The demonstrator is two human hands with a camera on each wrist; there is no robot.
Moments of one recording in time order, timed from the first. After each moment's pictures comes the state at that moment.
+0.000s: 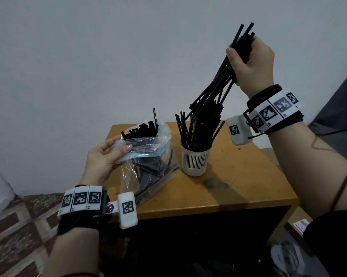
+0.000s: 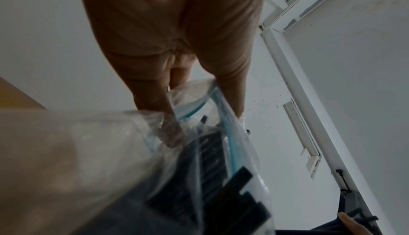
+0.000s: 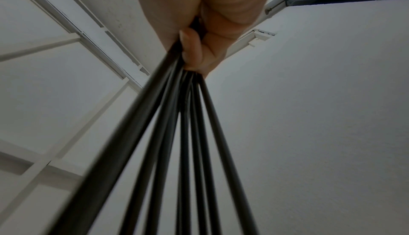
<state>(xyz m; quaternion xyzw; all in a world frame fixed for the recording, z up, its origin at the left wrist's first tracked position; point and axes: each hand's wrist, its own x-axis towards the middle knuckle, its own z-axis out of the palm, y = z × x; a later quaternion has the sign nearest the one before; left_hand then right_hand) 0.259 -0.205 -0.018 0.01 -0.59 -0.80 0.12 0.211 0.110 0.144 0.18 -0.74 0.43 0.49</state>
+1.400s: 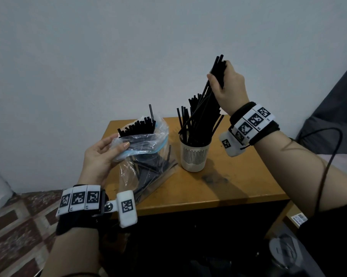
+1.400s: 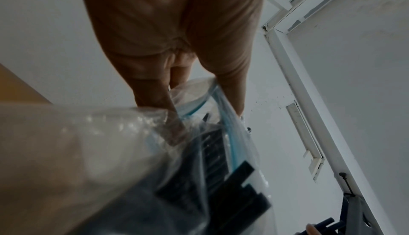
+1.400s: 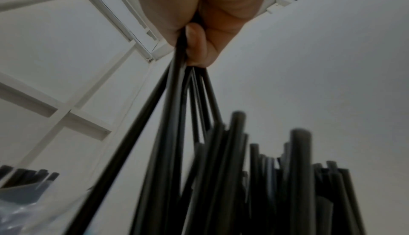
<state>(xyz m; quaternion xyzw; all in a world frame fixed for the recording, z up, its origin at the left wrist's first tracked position) 0.266 -0.201 -0.017 0.03 -0.59 -0.80 0.12 0.193 0.094 0.093 0.18 -0.83 0.31 0.42</state>
